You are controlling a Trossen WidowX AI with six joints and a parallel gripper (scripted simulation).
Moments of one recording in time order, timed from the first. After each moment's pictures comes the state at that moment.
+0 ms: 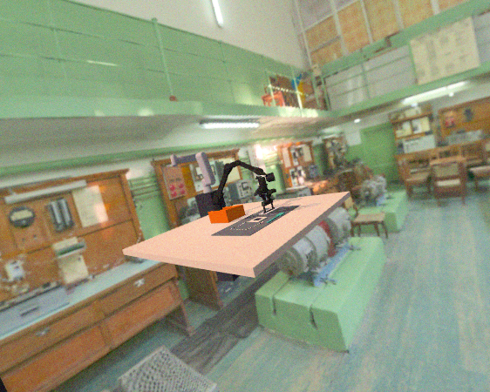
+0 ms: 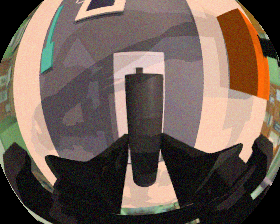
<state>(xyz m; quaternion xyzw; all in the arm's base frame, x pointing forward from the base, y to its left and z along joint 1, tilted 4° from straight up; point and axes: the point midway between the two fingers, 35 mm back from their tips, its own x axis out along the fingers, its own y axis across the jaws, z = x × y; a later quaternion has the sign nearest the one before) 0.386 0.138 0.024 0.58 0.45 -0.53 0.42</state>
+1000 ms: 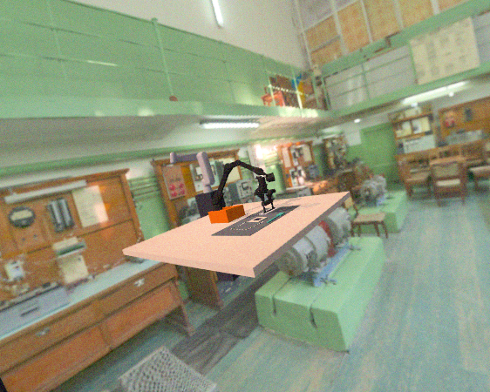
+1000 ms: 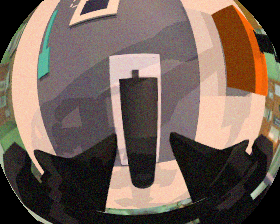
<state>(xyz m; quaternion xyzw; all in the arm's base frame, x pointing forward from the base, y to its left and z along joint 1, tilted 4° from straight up) 0.382 0.137 0.025 0.59 0.44 -0.55 0.41</state>
